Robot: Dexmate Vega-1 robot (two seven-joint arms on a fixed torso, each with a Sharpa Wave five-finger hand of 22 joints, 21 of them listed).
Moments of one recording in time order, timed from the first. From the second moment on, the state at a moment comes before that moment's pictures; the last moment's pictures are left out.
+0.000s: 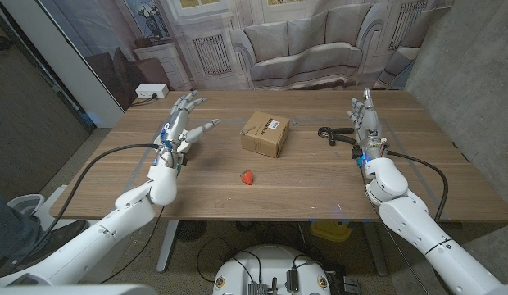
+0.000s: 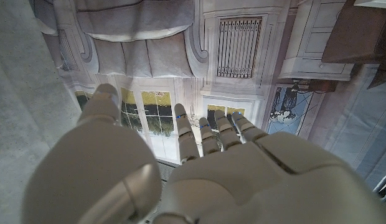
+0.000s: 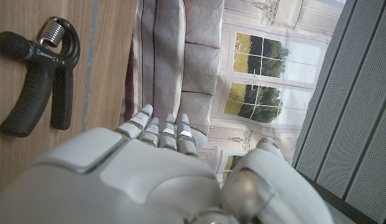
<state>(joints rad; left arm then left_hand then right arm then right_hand) 1.01 0.73 0.41 -1.56 0.48 -0.22 0.81 0.79 -0.04 0.24 -0.14 0.32 0.46 -0.12 0.28 0.19 0.13 -0.10 0.19 0.19 0.07 -0.03 0.18 0.18 -0.03 -0.03 0.20 0.18 -1.18 -0.54 -0.23 -1.81 0.58 0.25 -0.37 0.24 -0.04 0.11 0.05 0.22 0.23 0.08 0.20 0.19 0.16 0.11 0.21 0.18 0.03 0.06 0.19 0.18 0.11 -0.03 0.26 0.17</state>
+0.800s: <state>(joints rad) 0.98 0.76 0.48 -1.63 0.59 -0.03 0.82 0.87 -0.06 0.24 -0.16 0.33 0.56 -0.13 0.29 0.19 0.09 -0.11 0.19 0.19 0.02 -0.03 0.17 0.18 -0.03 -0.01 0.20 0.18 -1.22 -0.55 -0.18 -1.84 0.60 0.25 -0.38 0.23 -0.04 0.11 0.05 0.22 0.24 0.08 0.20 0.19 0.16 0.11 0.21 0.18 0.03 0.06 0.19 0.18 0.11 -0.03 0.25 0.17</state>
